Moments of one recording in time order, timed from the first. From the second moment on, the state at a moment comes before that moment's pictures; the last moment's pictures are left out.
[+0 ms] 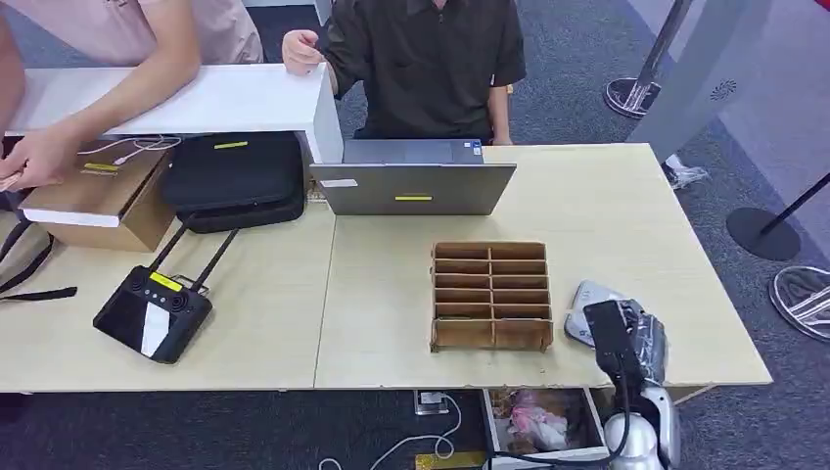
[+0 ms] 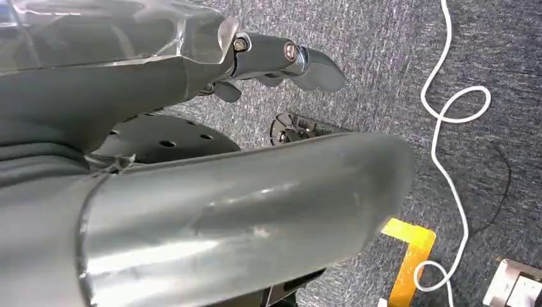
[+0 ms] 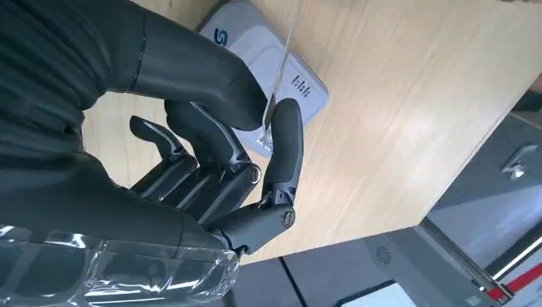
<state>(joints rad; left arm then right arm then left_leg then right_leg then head) -0.09 -0.30 0.74 -0.24 -0.39 0.27 -0.17 -0.07 0.11 -0.14 -1.34 0.69 -0.30 -0.06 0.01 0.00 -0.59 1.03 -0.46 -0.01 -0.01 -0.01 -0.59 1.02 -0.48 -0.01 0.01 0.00</state>
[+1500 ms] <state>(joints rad) -0.08 -0.30 0.74 -0.24 -0.33 0.28 -0.17 -0.07 0.12 -0.09 -1.27 0.66 -0.36 -0.12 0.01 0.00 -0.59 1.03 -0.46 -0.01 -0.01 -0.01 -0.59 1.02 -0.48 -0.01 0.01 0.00</state>
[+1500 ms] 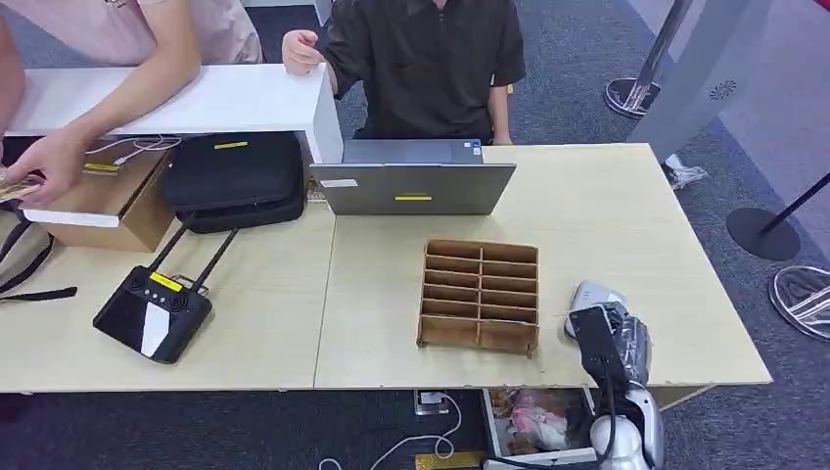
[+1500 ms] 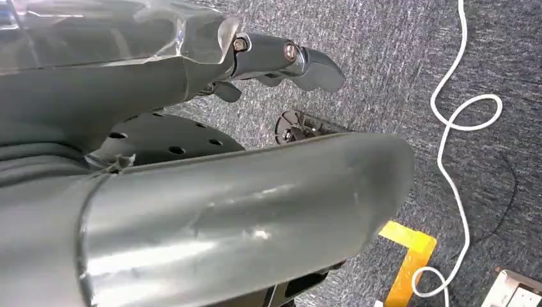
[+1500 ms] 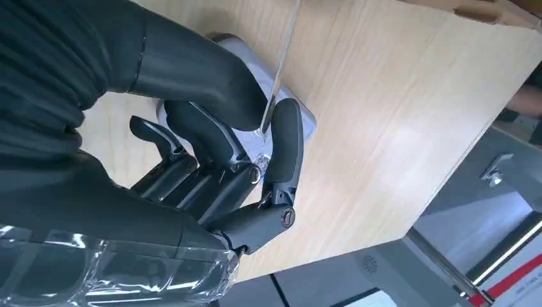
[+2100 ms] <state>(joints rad) -0.08 -0.30 0.74 -0.24 -0.30 0.28 -0.19 -0.27 0.00 -0.15 -1.12 0.32 -0.06 -0.15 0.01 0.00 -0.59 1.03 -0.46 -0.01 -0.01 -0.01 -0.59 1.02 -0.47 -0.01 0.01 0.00</state>
